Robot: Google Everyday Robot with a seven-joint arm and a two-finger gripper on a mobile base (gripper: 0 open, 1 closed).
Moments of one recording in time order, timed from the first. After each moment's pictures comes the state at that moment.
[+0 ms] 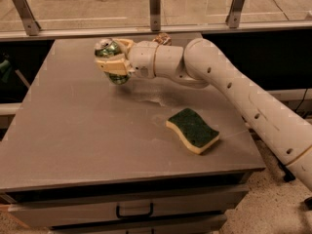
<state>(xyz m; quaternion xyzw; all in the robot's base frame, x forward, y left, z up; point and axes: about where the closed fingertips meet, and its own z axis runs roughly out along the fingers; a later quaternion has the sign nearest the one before) 0.646 0.128 0.924 -0.49 0.52 0.36 0.60</state>
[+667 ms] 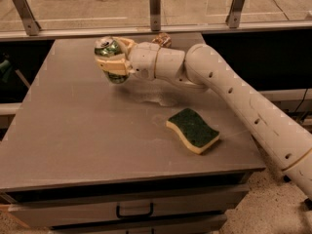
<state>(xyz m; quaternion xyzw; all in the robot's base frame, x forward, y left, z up) 0.643 0.125 0.931 -0.48 0.50 0.37 0.62</state>
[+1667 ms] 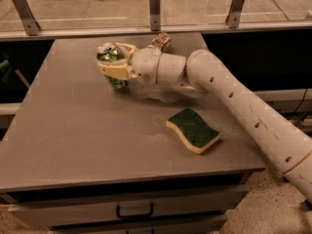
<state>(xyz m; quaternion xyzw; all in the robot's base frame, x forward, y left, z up) 0.641 0.122 0.915 -0.47 0.51 0.38 0.61</state>
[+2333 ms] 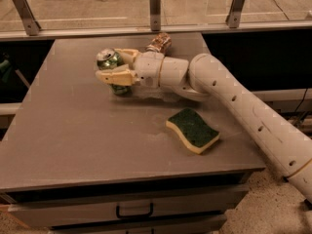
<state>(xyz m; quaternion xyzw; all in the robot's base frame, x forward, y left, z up) 0.637 0.115 0.908 -0.46 0.51 0.39 0.61</state>
